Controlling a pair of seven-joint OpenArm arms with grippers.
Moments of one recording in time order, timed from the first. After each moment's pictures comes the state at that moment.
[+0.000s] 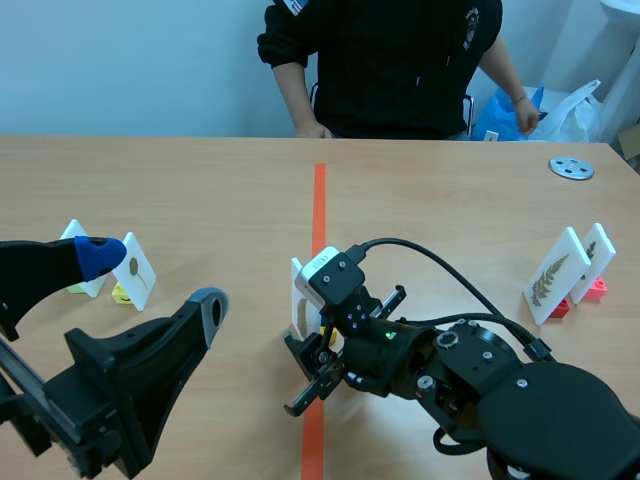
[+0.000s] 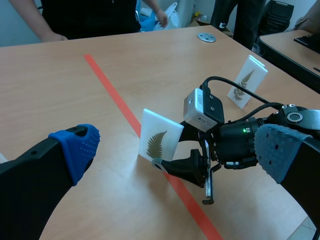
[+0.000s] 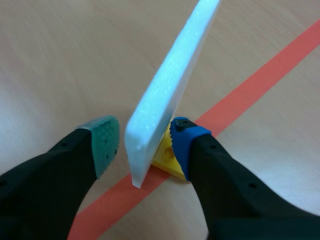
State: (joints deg) left arm 47.0 -23.0 -3.0 122.4 -21.4 -25.5 -4.7; right arm 3.2 7.9 -27.9 60.5 -6.2 22.3 9.0
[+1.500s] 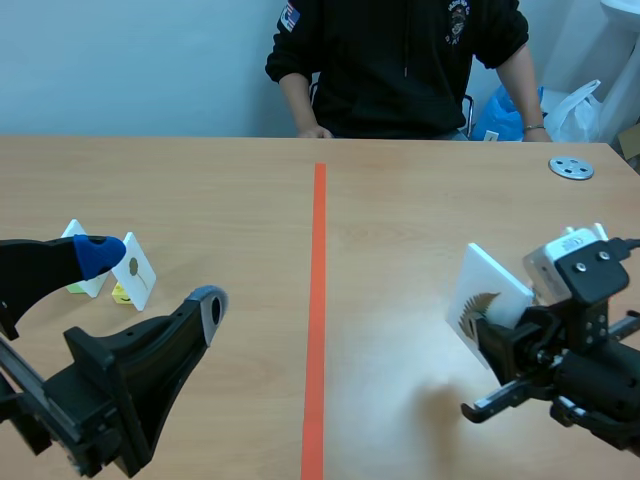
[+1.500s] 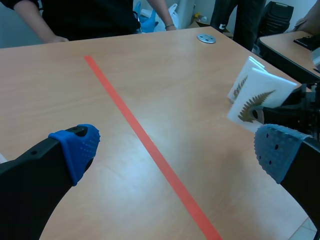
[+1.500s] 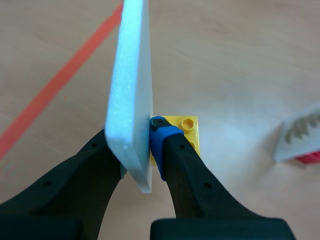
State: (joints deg) left arm 46.9 -23.0 -3.0 122.4 -21.4 -25.5 -5.0; right arm -28.9 21.0 2.5 96.2 8.1 22.5 0.7
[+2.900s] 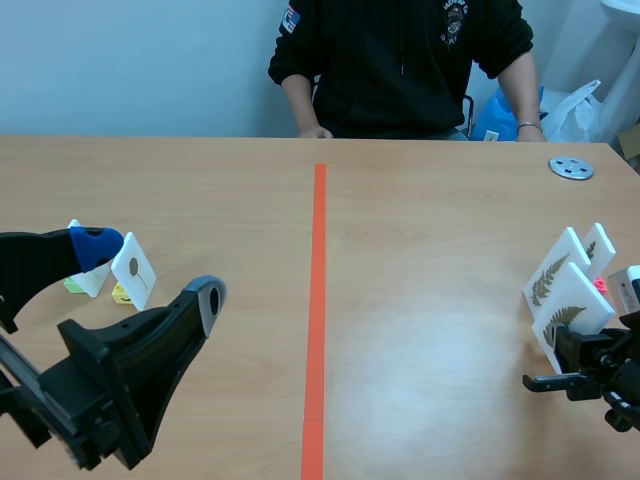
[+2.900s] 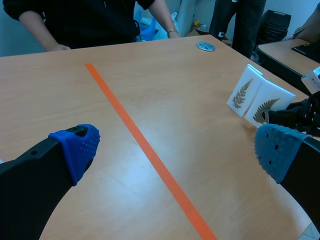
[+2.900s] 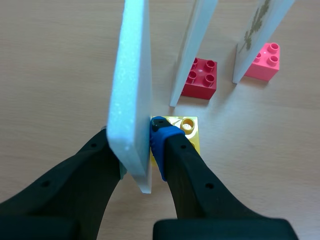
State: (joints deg) left arm 46.9 -23.0 -3.0 122.4 -21.4 -25.5 -6.7; right arm -19.0 17.3 10.6 73.8 9.1 17.2 8.0
